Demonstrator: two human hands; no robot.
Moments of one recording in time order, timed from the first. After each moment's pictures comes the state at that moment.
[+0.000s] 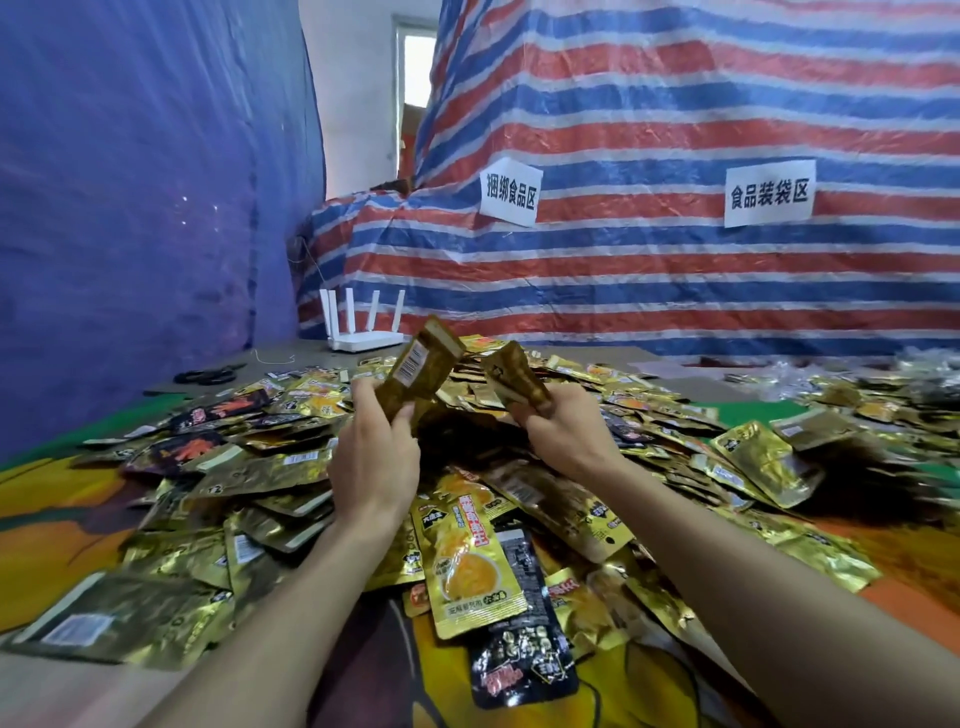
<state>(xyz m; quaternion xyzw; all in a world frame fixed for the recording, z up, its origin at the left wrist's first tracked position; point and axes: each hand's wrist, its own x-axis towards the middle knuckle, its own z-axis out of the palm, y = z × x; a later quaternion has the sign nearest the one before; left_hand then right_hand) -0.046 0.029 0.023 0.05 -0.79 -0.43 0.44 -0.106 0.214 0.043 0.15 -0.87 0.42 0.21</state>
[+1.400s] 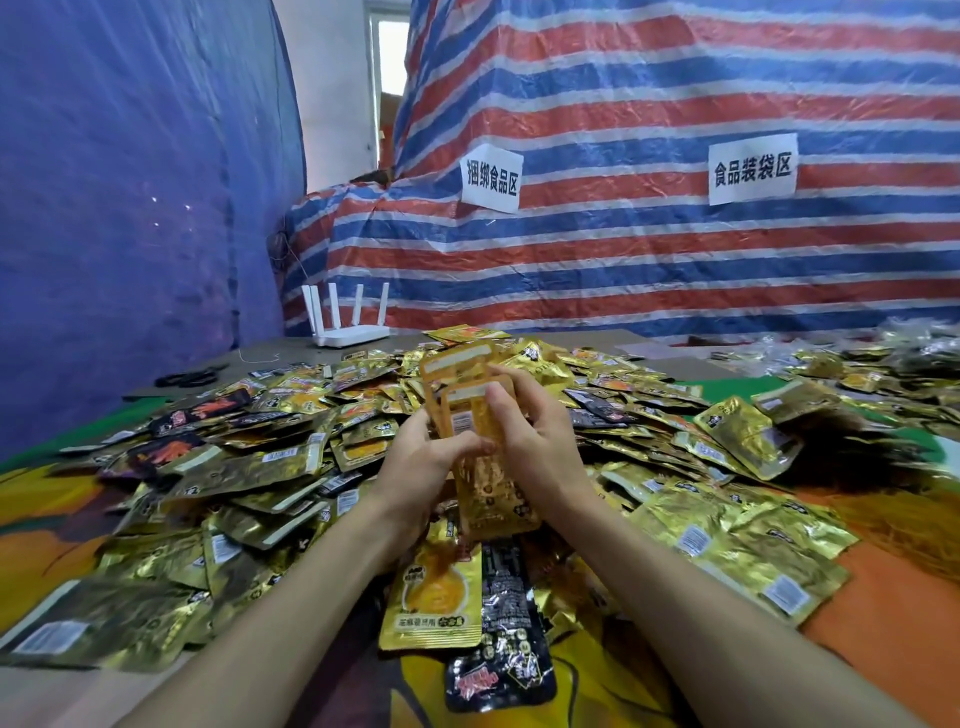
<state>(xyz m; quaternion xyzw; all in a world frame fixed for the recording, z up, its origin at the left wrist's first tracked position) -0.038 0.062 0.020 -0.12 -0.66 -0.74 0.08 -0.056 0.192 0.023 0.25 -0.69 0.63 0.25</state>
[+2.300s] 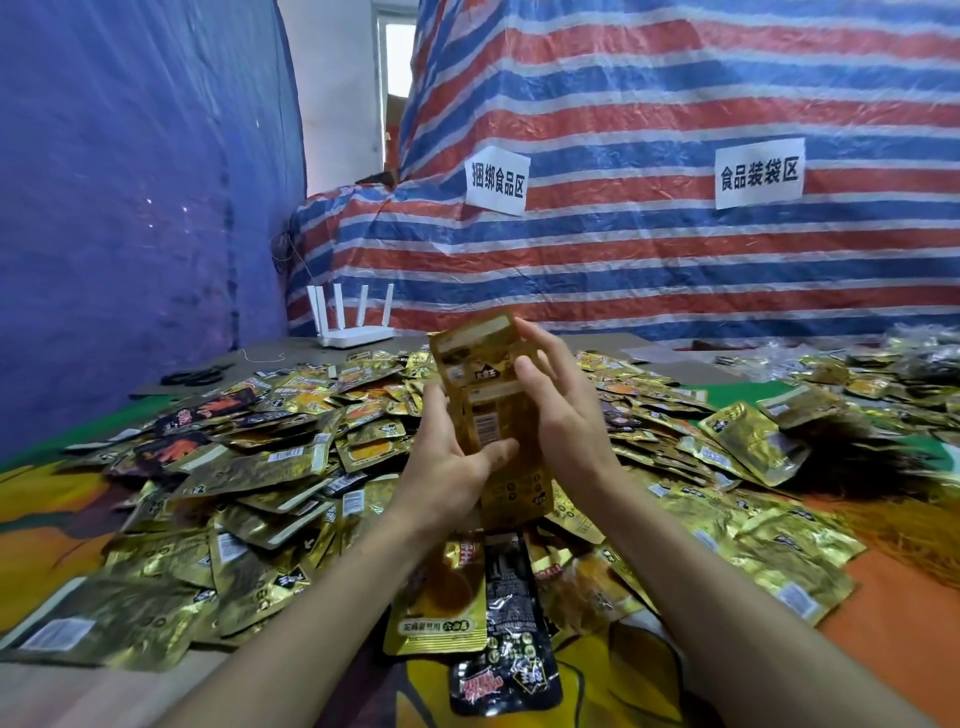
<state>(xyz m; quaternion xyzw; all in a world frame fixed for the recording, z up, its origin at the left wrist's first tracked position) -0.026 0.076 0.023 -0.22 -0.66 -0.69 0.16 -0.047 0.207 0.047 0.31 -0.63 0.68 0.22</state>
